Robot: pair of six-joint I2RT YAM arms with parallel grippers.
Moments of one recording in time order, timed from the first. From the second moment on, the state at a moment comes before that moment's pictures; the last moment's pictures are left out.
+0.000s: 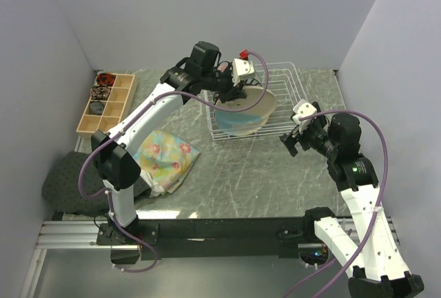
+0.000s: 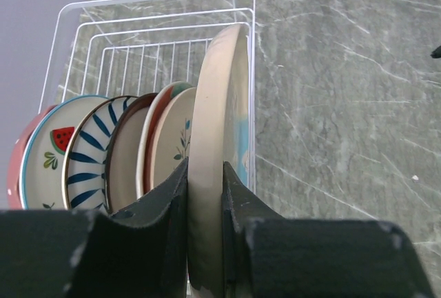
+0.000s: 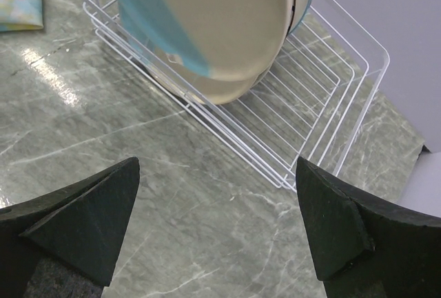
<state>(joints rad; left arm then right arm) -0.65 1.87 1.96 -0.60 0.62 0.51 0.14 0.73 0.91 -0.56 -0.43 -0.55</state>
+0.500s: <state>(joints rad) -0.65 1.91 1.97 -0.60 0.60 0.51 0.14 0.73 0.91 -0.56 -0.43 -0.56</state>
